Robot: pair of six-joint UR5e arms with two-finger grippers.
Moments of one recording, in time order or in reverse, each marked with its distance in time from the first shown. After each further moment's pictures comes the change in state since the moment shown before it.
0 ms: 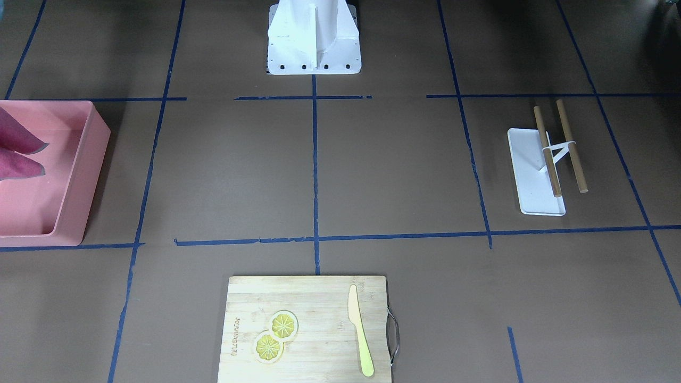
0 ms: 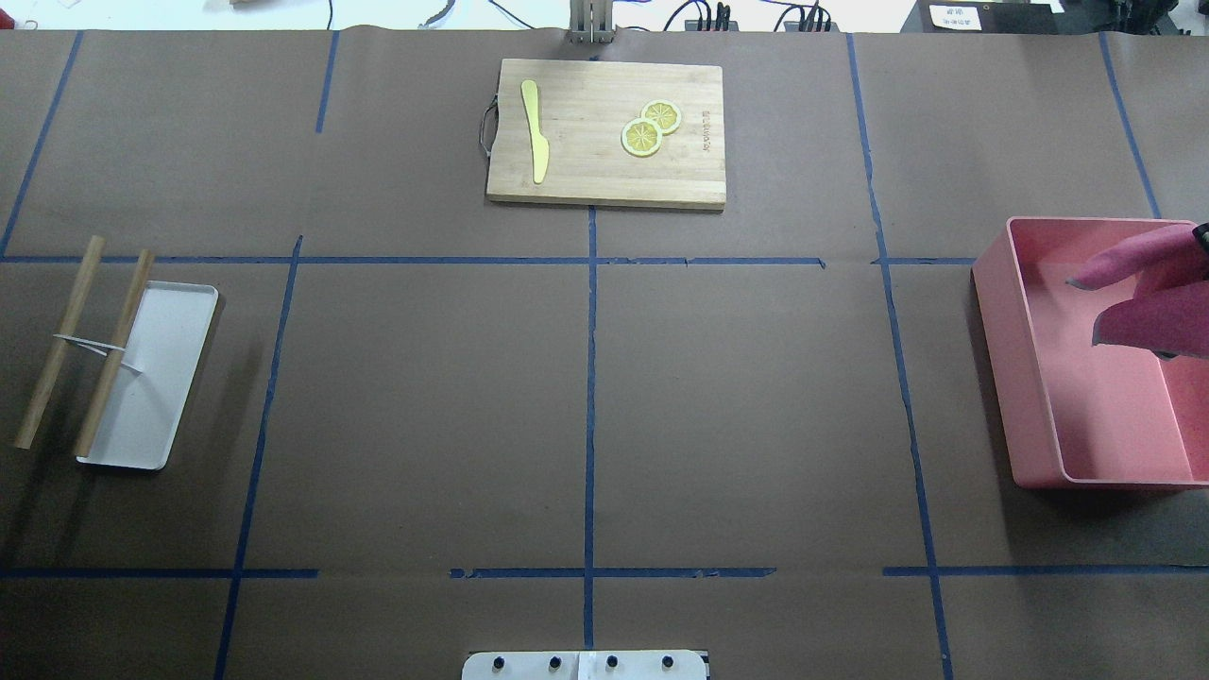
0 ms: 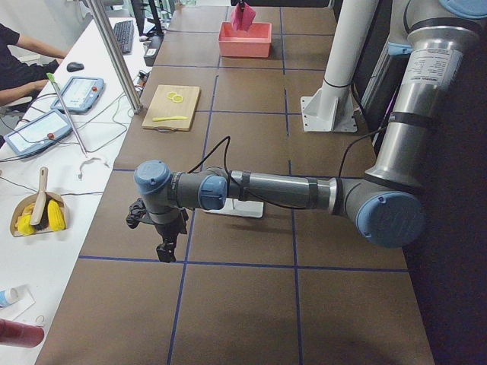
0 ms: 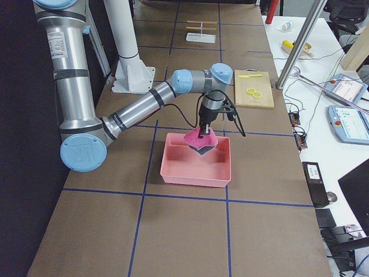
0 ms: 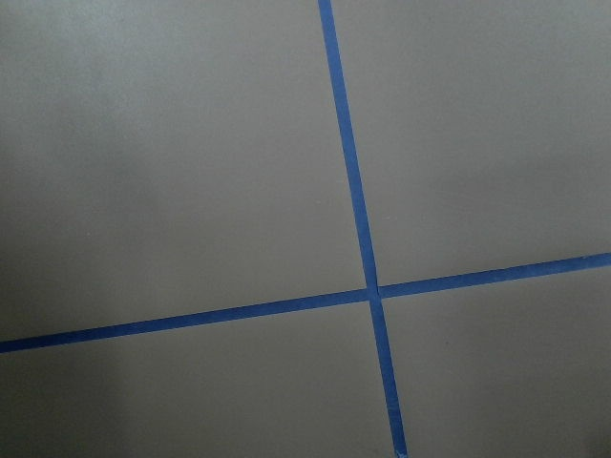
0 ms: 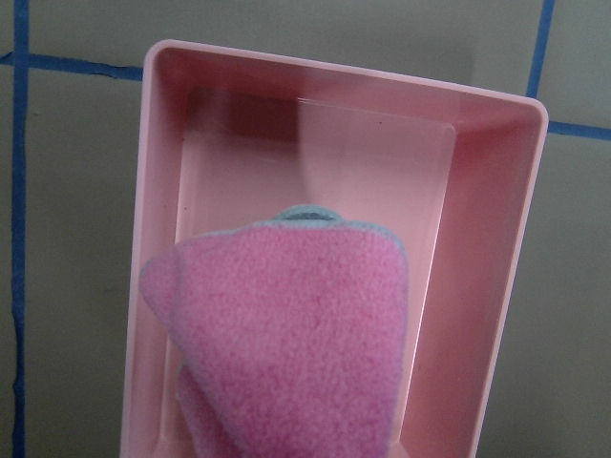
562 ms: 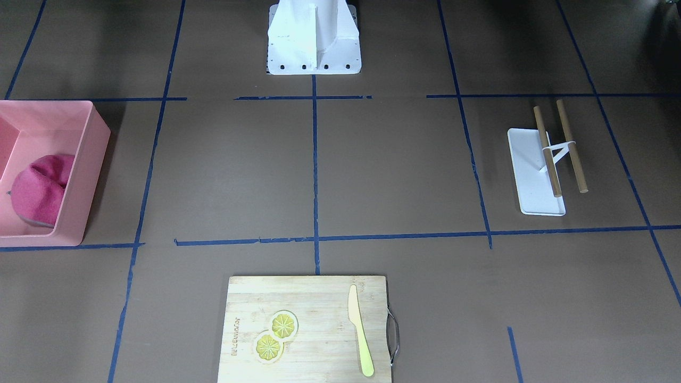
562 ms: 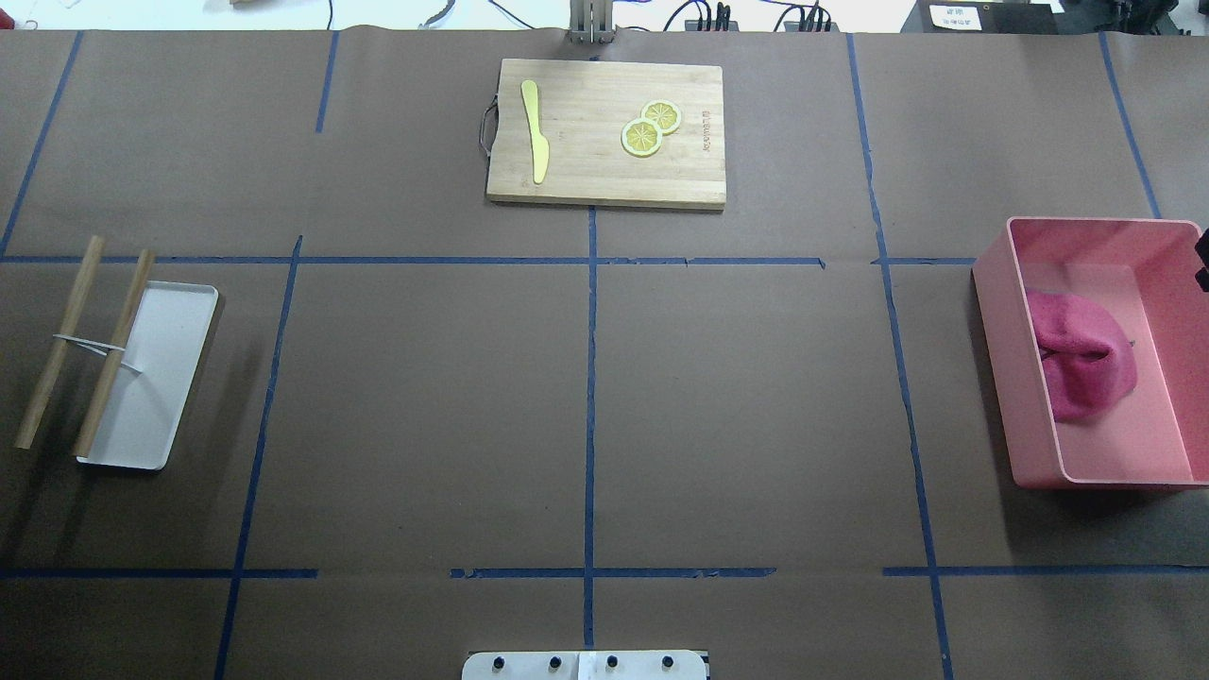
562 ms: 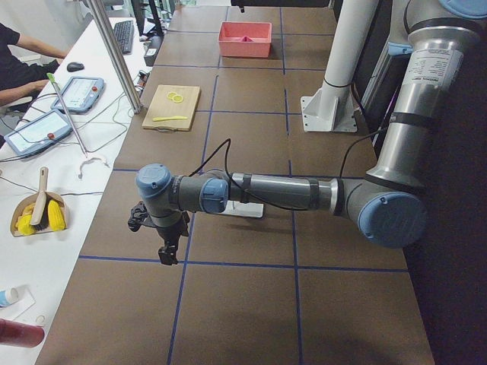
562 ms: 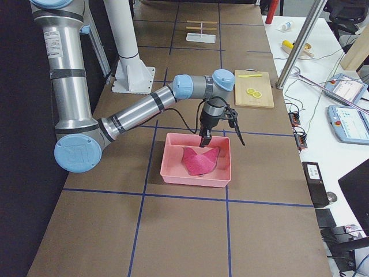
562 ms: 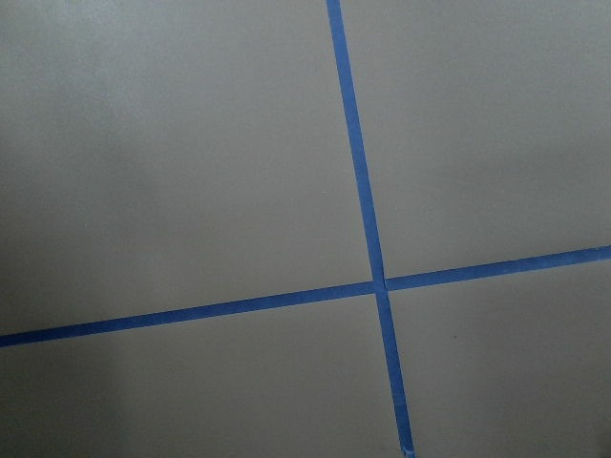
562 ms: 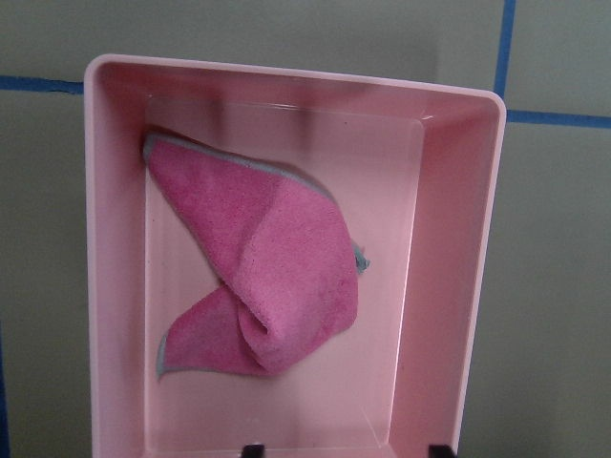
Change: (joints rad) left arm 0.000 0.005 0.007 -0.003 -0.001 -0.001; right arm 0.043 -0.019 -0.023 0.014 0.043 0.003
